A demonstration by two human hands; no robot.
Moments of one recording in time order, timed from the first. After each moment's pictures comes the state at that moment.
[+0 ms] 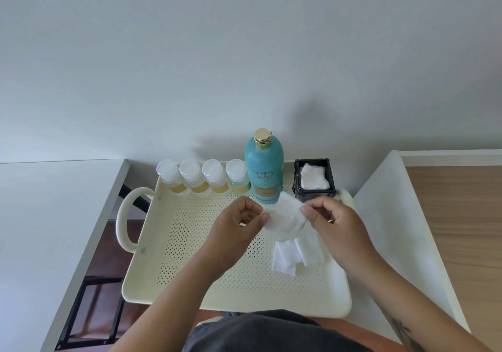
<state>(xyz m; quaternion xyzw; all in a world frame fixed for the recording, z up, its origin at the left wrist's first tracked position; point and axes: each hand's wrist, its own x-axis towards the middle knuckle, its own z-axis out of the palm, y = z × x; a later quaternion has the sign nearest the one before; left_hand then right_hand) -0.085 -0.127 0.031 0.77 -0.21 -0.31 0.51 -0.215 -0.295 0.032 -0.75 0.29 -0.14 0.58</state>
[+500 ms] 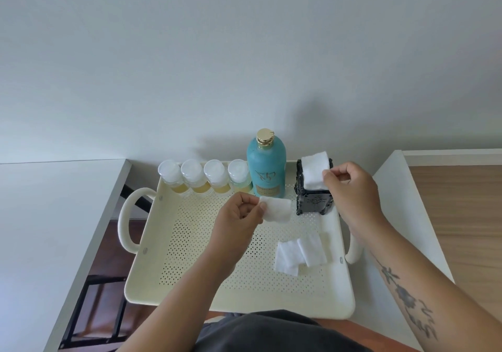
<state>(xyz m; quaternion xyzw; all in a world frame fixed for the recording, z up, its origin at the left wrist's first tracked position) -0.083 -0.137 0.027 0.75 -0.12 -0.28 0.59 -0.175 -0.339 0.033 -0.74 0.43 -0.21 0.47</state>
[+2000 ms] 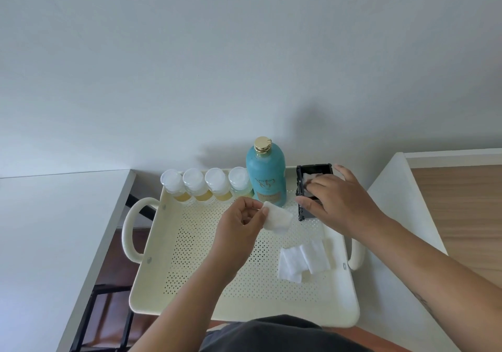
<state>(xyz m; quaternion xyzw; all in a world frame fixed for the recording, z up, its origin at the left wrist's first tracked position) -0.082 -0.143 0.029 0.78 -0.14 -0.26 0.55 -0.173 -0.357 0.022 -0.99 0.10 -0.06 0.10</state>
